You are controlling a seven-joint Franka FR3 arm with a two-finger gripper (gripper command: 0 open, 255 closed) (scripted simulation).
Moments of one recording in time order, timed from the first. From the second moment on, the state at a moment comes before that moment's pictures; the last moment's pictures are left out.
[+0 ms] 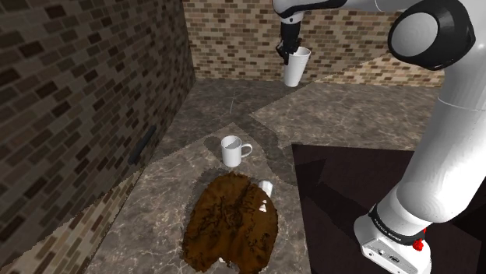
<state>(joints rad) -0.12 0.26 -0.16 -1.46 -0.11 1.79 -0.15</state>
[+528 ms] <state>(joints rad) -0.12 0.28 -0.17 -1.32 -0.10 1.67 -0.17</state>
